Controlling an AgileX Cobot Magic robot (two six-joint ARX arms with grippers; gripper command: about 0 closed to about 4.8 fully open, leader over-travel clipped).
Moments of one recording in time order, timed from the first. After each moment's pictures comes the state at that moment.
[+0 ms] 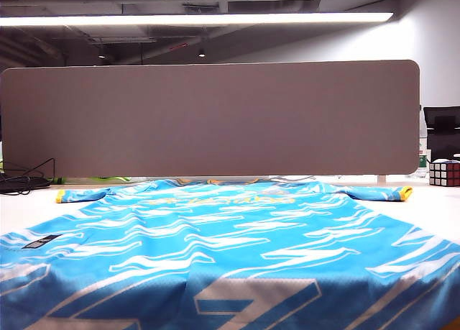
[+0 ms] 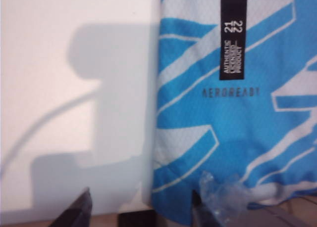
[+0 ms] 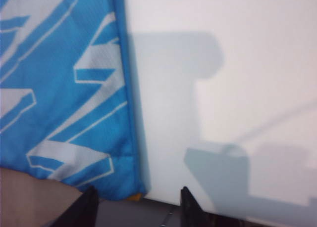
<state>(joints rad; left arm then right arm) 0.02 1.15 0.63 -0.68 0.21 -0.02 -0.06 1.09 0.66 -0.74 -0.35 0.10</state>
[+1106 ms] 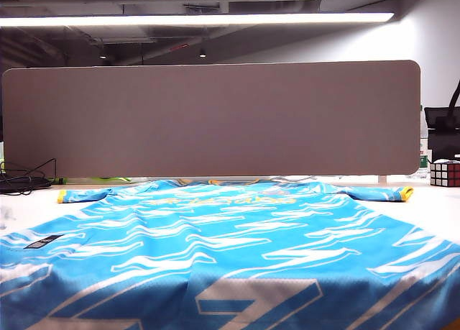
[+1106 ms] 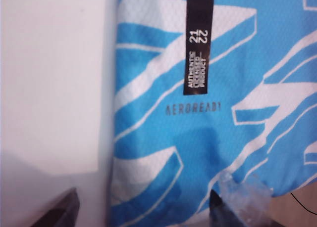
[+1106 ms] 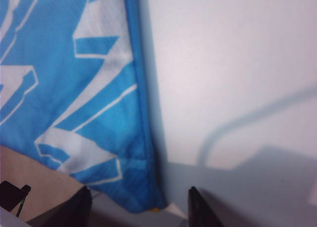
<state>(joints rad) 0.11 1.36 0.65 -0.63 0.48 0.02 -0.09 1.28 0.62 -0.68 -0.53 0.08</state>
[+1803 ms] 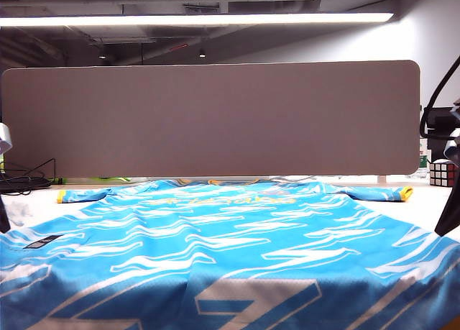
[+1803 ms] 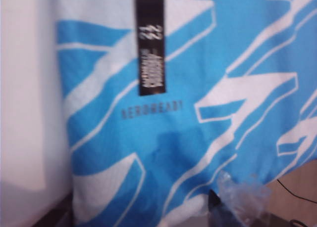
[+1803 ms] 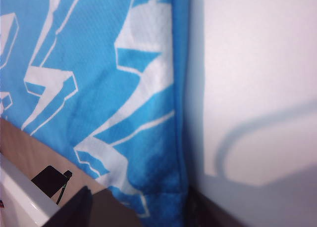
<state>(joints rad) 0.08 1.37 0.65 -0.62 0.54 0.03 -0.08 1.41 0.63 -0.61 -0.67 0.09</state>
